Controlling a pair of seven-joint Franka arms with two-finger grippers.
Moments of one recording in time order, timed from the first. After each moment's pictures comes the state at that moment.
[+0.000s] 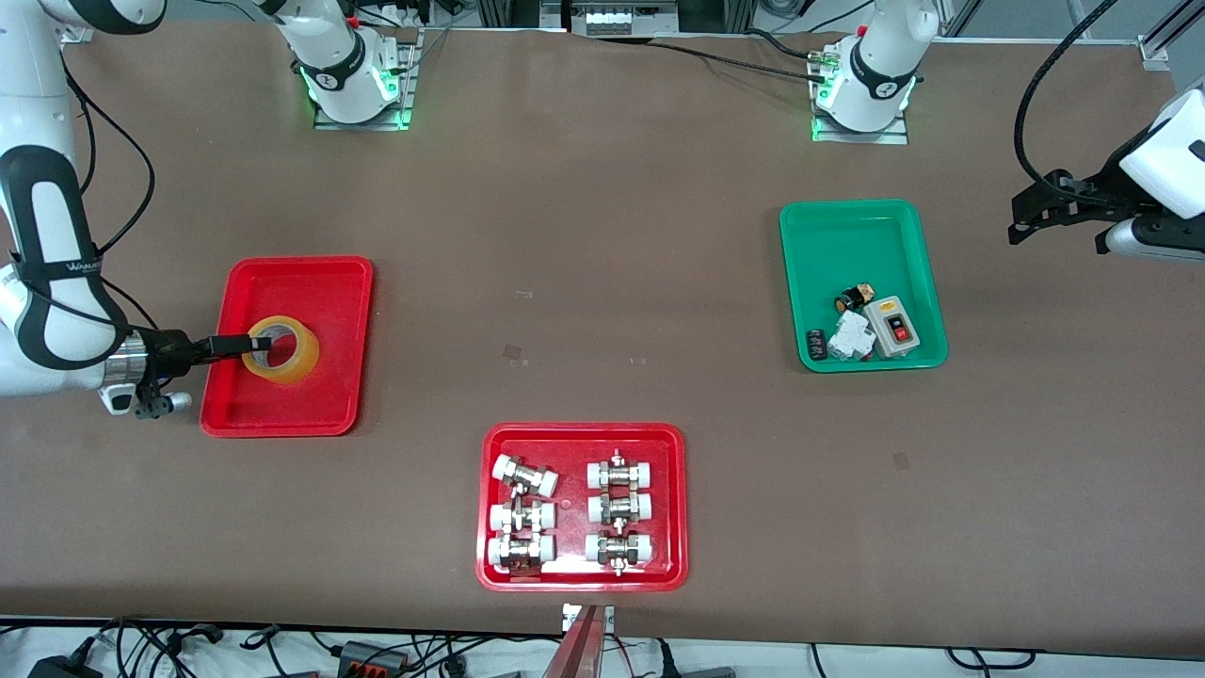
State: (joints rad) left arm 0.04 0.02 -0.08 -1.55 -0.01 1.56 0.06; right arm -0.29 0.69 0.04 -1.54 0.34 1.76 -0.47
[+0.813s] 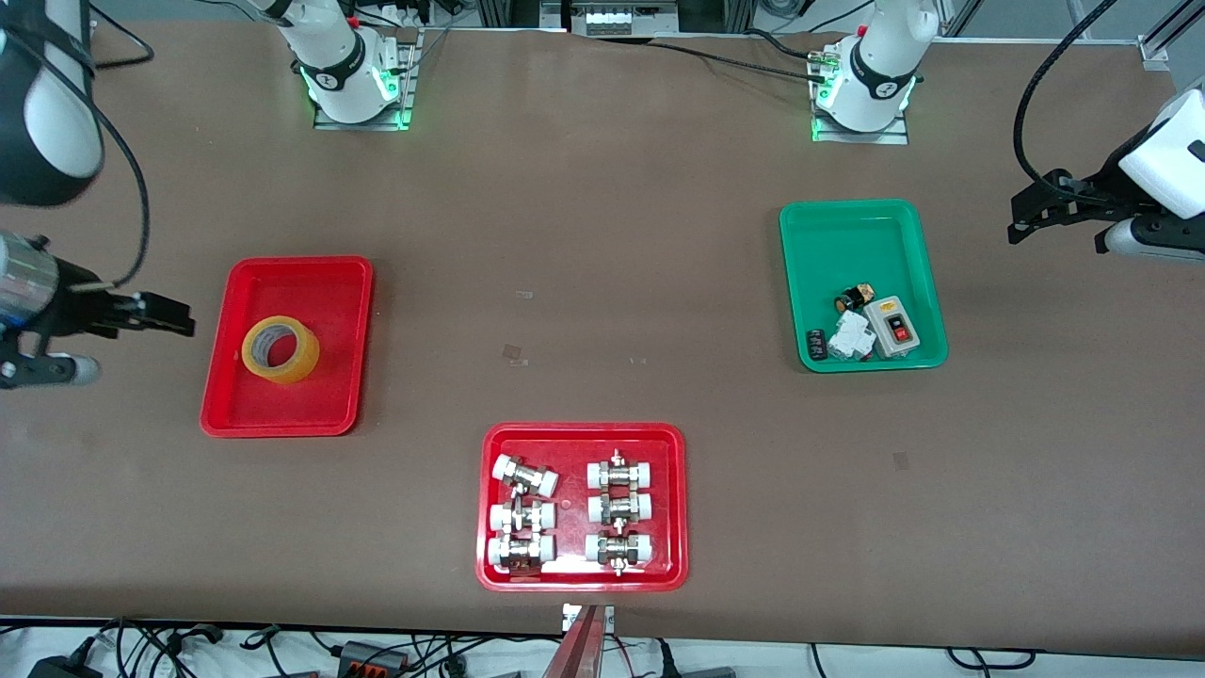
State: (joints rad) left arm 0.04 0.02 -0.08 -1.55 -0.01 1.56 0.06; right arm -0.05 0.30 0.05 -1.37 -0.03 1.63 -0.04
